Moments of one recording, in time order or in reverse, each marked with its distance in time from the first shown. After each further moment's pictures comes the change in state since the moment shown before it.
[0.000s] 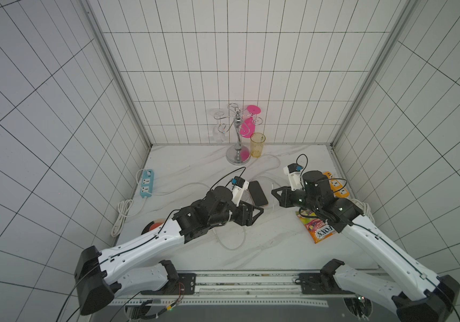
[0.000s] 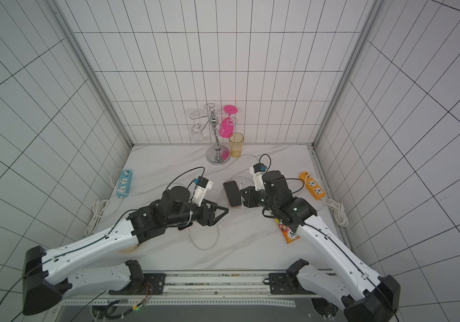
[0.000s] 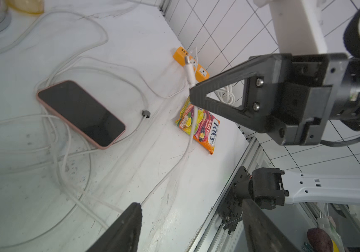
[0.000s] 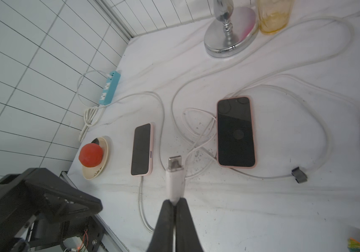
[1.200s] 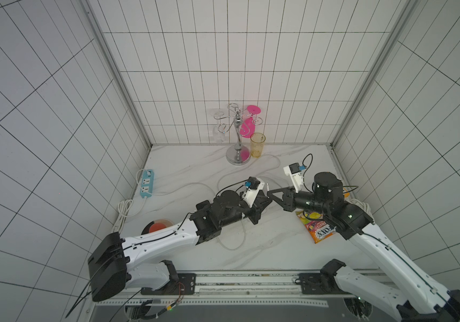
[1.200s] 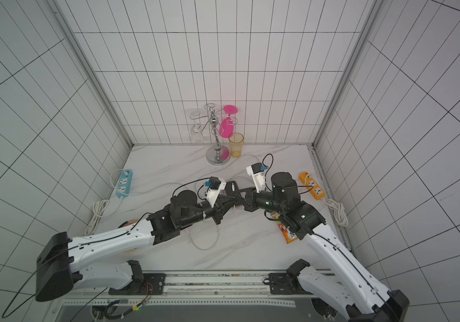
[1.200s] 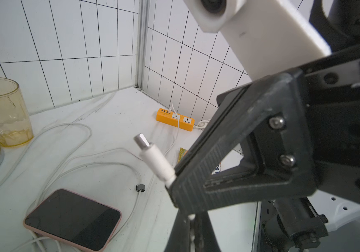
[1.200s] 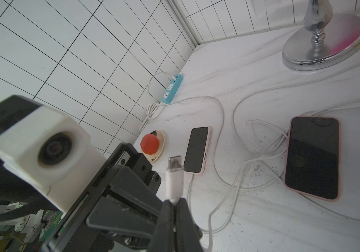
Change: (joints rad) left arm -0.047 0.128 -0.072 0.461 -0.076 0.289; right arm -0.013 -0.078 -0.024 0.119 -0.275 0.032
